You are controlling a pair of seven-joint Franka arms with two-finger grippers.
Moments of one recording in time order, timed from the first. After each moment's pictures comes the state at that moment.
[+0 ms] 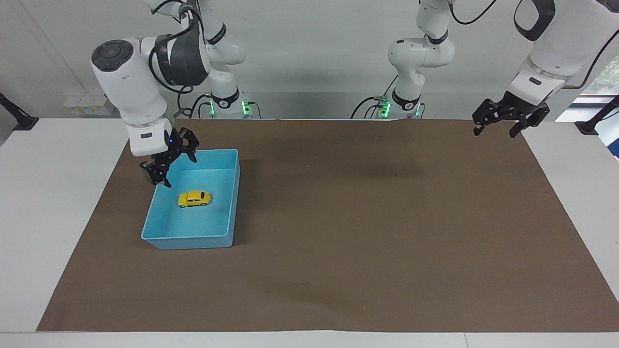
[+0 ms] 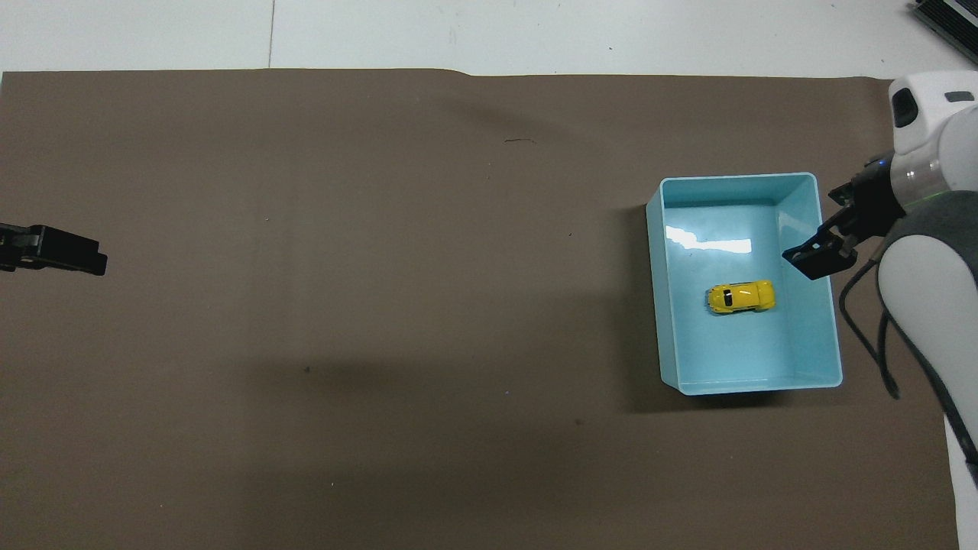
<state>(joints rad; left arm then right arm) -0.05 -0.02 0.03 -1.60 -0.02 1.56 0.09 -0.05 0.08 0.10 -1.59 0.00 1.68 -0.73</state>
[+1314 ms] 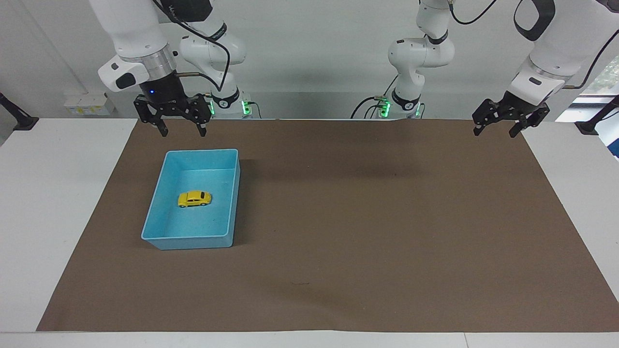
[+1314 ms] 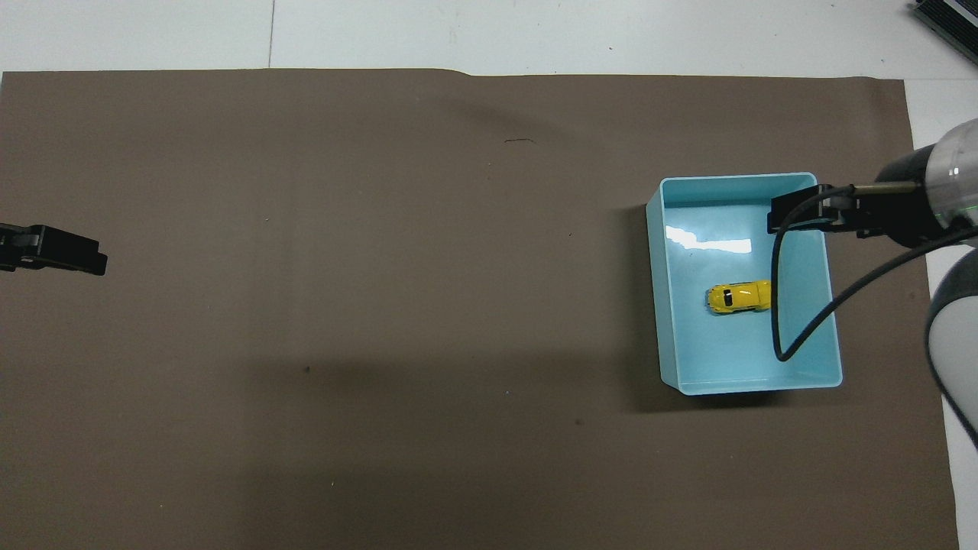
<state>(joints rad) -0.05 -0.02 0.03 -1.60 -0.02 1.56 0.09 -0.03 0.02 0.16 -1.52 0.03 1.63 0.16</state>
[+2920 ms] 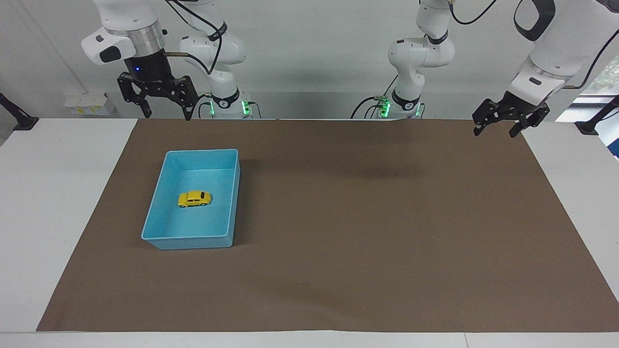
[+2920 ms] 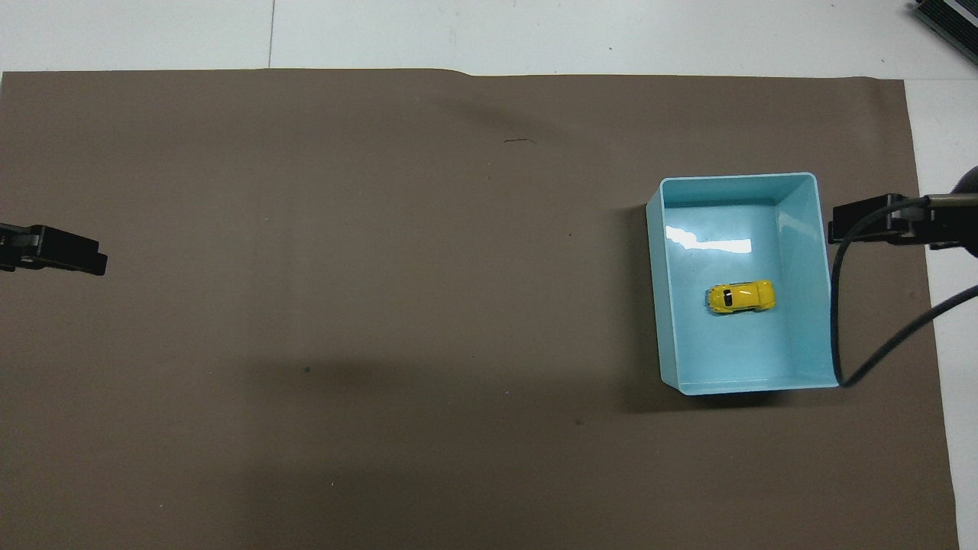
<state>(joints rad) -0.05 -0.02 0.03 -1.60 -0.02 1.56 0.09 -0.02 -0.02 0.11 -1.46 -0.04 1.54 0.16</state>
